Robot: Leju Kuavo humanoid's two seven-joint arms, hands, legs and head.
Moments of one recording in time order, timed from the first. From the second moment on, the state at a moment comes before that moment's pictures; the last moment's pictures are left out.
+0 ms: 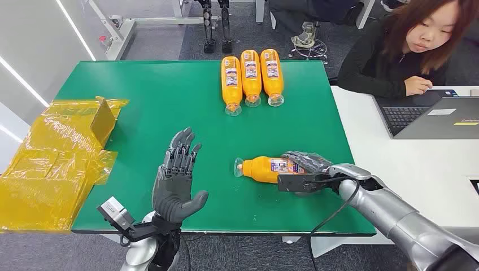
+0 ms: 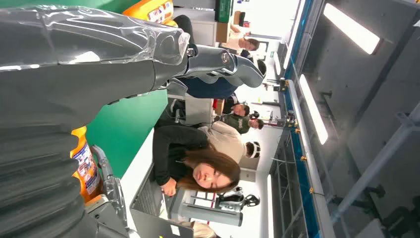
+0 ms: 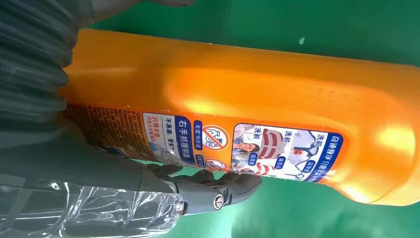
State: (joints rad) left arm -0.09 -0.18 -0.46 -1.20 -0.02 -0.17 -0.58; right arm -0.71 -0.50 0.96 -0.97 0.45 0.33 -0.09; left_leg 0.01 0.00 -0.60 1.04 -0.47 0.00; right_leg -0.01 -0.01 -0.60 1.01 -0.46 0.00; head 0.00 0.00
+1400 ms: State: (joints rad) left arm -0.05 -0.16 -0.45 -1.26 -0.04 -0.12 -0.59; right arm -0.39 -0.62 0.57 -1.64 1.10 -0.08 0.05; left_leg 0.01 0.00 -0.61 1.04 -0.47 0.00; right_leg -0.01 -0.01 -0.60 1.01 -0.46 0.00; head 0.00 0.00
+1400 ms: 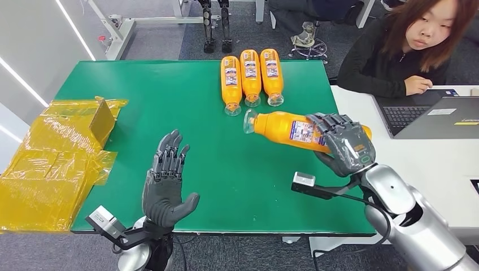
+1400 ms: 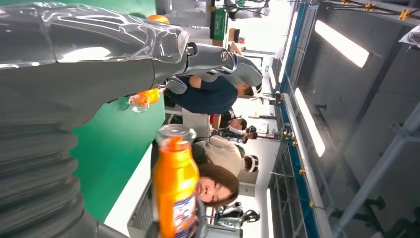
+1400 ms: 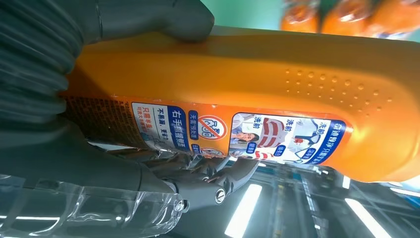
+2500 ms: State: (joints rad) left arm -0.06 -0.19 -0.44 -1.26 -0.02 -0.17 -0.56; right arm -0.11 -0.16 0.59 -1.63 1.12 -0.41 -0.14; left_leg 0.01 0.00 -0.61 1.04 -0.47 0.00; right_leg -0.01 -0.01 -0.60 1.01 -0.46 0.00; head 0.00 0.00
